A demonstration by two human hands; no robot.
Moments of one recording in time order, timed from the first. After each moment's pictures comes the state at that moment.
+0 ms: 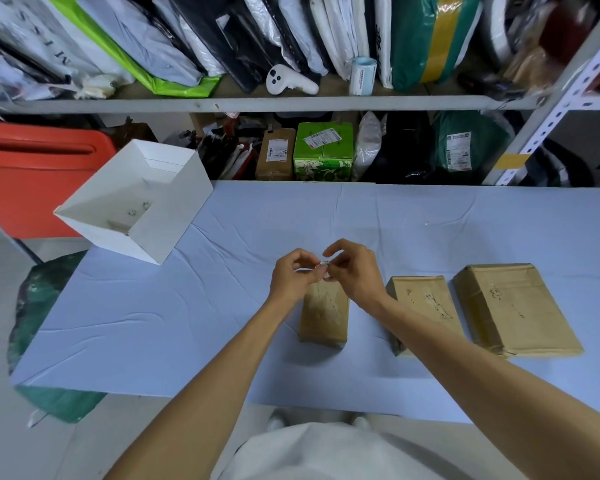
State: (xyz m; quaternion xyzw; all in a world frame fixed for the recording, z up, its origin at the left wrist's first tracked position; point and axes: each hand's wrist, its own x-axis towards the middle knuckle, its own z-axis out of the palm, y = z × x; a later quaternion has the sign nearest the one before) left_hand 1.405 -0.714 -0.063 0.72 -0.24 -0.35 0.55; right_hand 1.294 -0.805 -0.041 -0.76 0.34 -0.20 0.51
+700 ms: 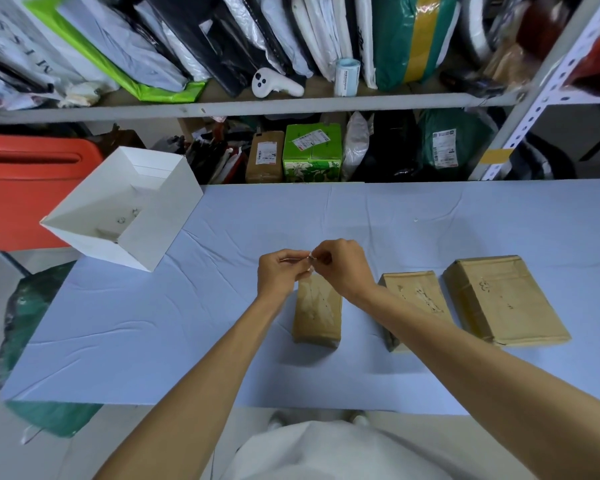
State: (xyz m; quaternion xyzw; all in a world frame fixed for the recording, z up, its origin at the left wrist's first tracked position) left_hand 1.408 -0.718 -0.056 0.69 -0.17 -0.35 0.61; right_hand 1.303 -0.803 -0.028 -0.88 0.32 -0.18 0.30
